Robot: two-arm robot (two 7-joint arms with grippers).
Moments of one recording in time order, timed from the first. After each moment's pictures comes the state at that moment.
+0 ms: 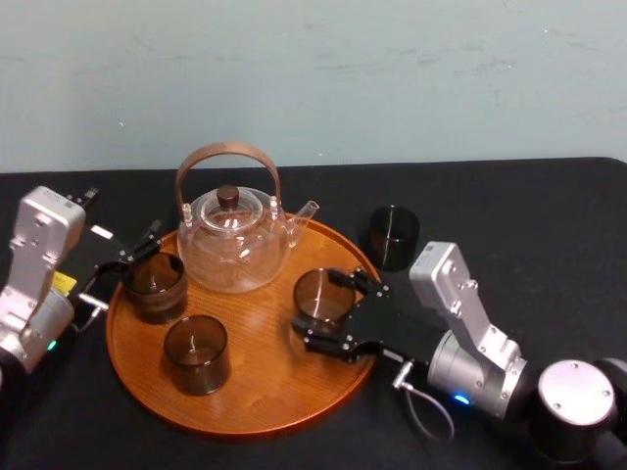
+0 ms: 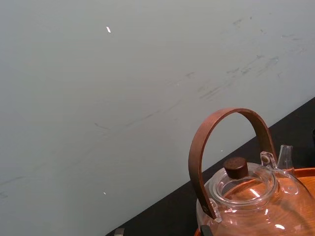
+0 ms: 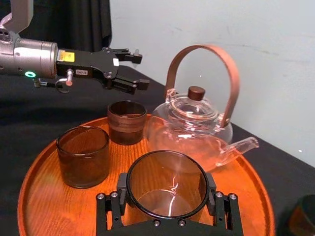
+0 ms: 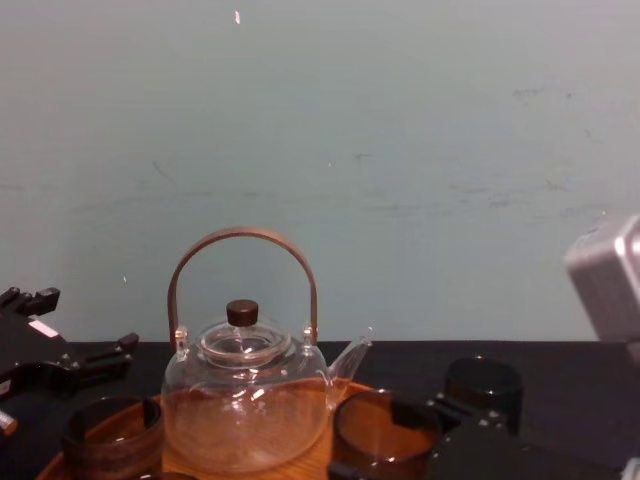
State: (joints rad) left arm -0.20 0.60 0.45 -1.41 -0.25 -0.12 0.03; right arm 0.17 0.35 -0.48 -1.40 0.20 -0.12 0.51
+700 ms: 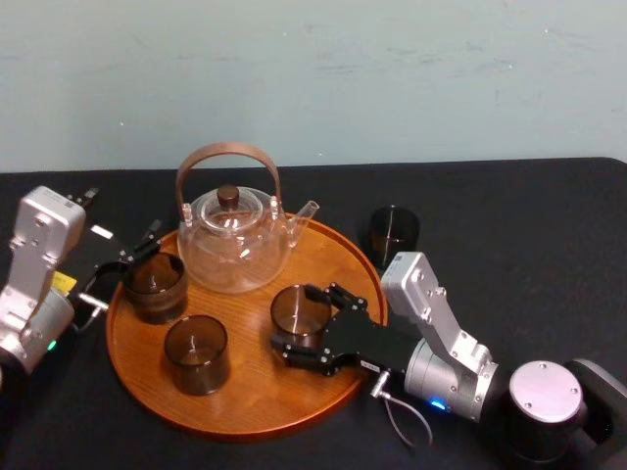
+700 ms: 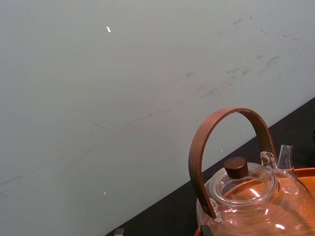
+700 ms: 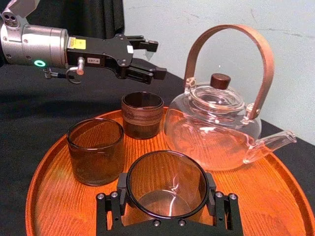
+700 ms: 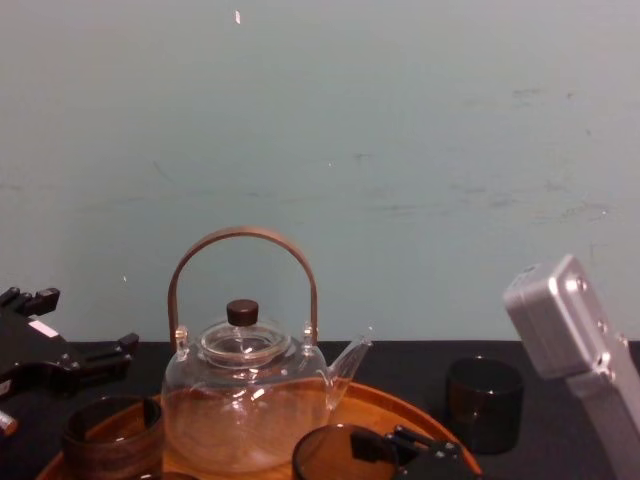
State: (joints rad) left arm -0.20 0.60 0.45 -1.41 -0.25 -0.12 0.03; right arm 0.23 0.30 -0.53 -1.29 0.21 -0.14 0.54
